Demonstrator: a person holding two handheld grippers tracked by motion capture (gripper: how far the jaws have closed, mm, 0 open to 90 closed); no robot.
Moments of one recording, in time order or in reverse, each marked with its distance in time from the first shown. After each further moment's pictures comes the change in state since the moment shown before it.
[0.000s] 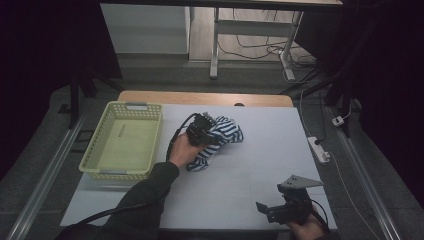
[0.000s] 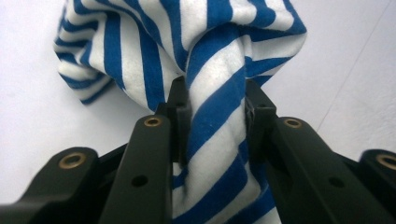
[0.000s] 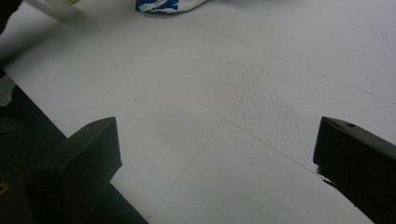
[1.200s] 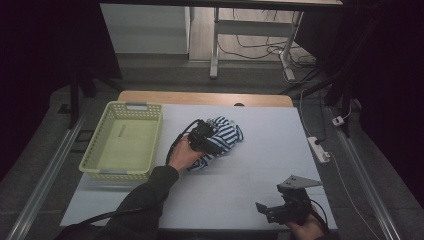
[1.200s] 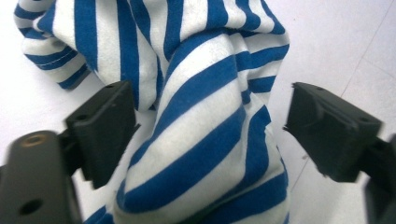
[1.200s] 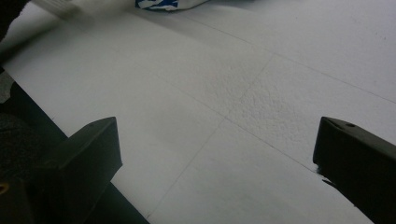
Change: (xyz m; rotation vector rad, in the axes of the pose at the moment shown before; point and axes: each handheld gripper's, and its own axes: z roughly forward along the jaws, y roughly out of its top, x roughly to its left) left arm -0.009 -0.008 0.012 0.044 0.027 0.060; right arm 0.001 0.000 0.001 0.011 0.001 -0.007
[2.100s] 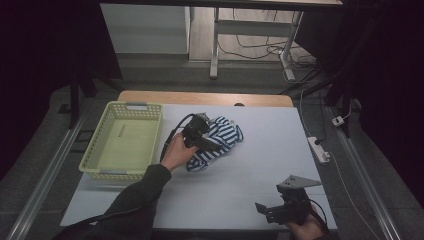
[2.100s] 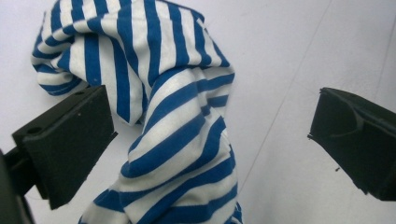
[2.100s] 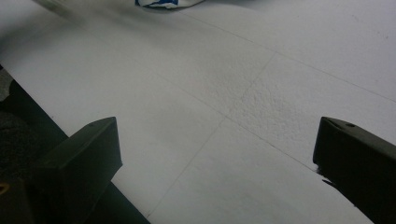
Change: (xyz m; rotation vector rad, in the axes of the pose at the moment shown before) left arm 0.002 0.001 -0.041 -0.113 -0.115 0.013; right arm 0.001 0.000 0.001 0.007 -0.004 -0.005
